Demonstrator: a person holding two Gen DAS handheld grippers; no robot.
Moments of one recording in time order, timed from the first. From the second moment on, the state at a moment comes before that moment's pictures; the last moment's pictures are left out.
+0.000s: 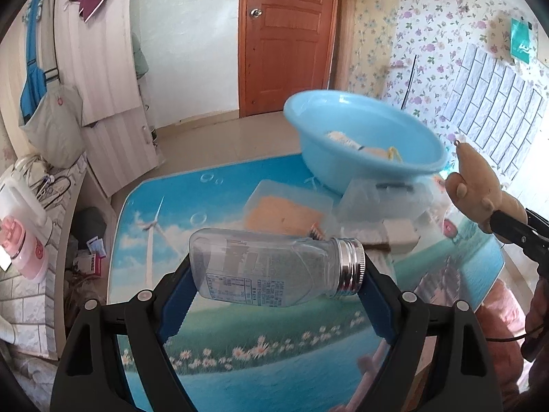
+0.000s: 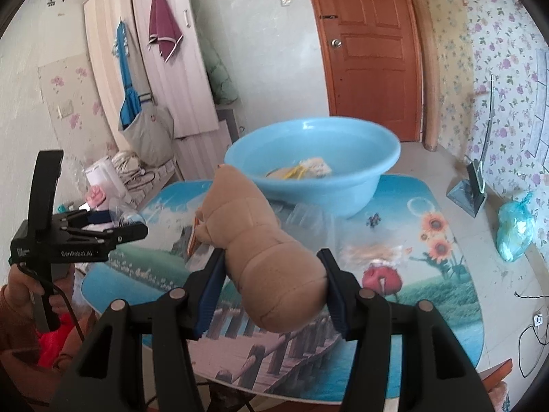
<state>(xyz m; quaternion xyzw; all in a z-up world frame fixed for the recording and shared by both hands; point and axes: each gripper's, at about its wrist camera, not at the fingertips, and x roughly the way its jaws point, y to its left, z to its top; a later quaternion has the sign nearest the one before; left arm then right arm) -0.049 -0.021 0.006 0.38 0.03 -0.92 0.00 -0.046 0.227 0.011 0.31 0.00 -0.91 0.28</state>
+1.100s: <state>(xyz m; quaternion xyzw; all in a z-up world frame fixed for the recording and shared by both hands) -0.197 0.067 0.036 0.37 -0.02 -0.93 -0.08 -0.170 0.224 0.022 0.31 -0.05 -0.91 0.26</state>
